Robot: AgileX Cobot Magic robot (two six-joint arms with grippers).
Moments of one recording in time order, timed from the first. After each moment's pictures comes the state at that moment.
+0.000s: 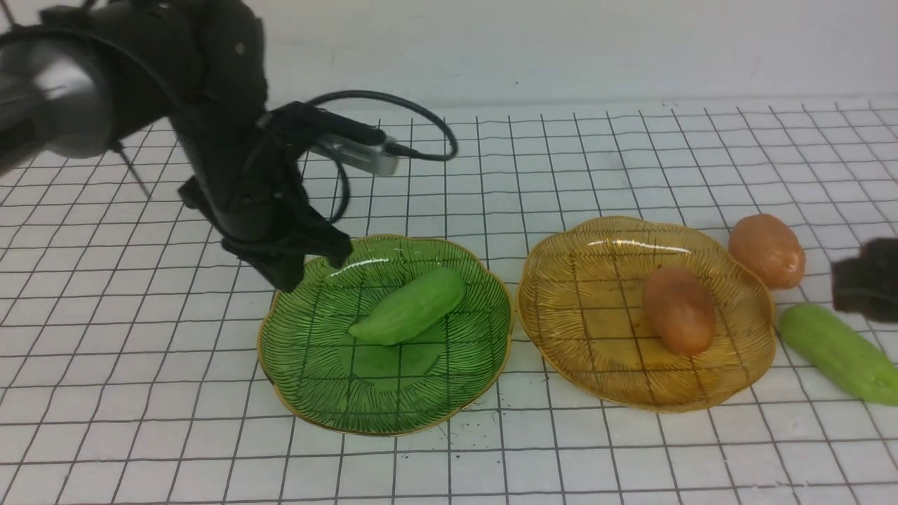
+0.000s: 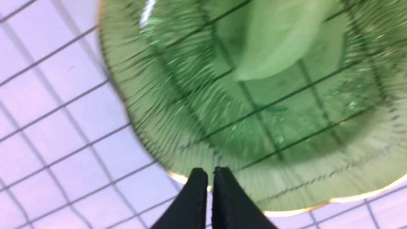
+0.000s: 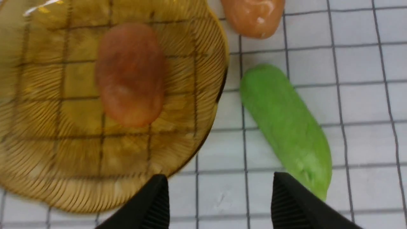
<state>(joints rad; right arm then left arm) 0.06 1.31 -0.97 -0.02 0.81 0.11 -0.29 1.82 -1.57 0.01 1.23 0.16</state>
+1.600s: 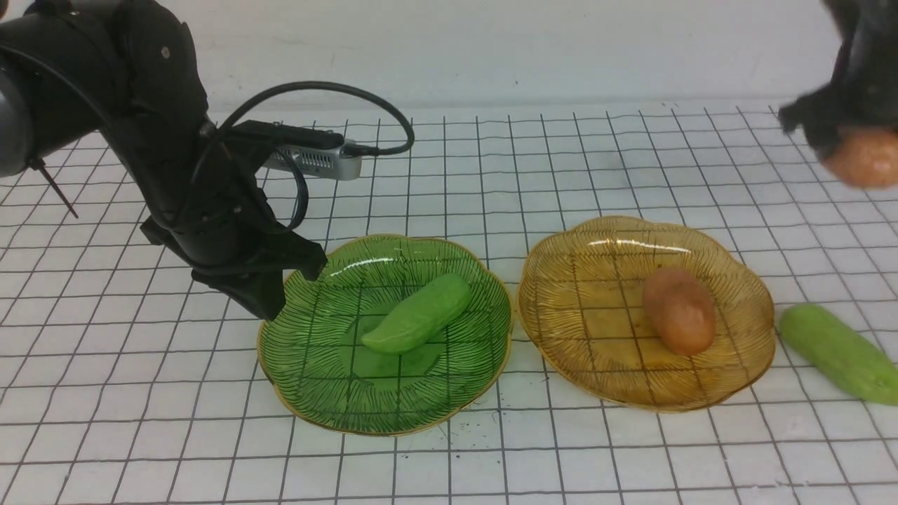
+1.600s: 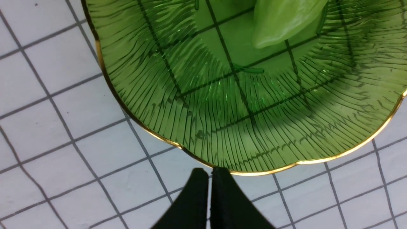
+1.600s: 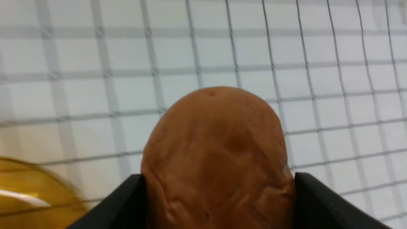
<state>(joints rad) 0.06 1.95 -1.95 -0.25 1.22 0.16 -0.23 1.74 -1.46 -0.12 1.23 0.16</state>
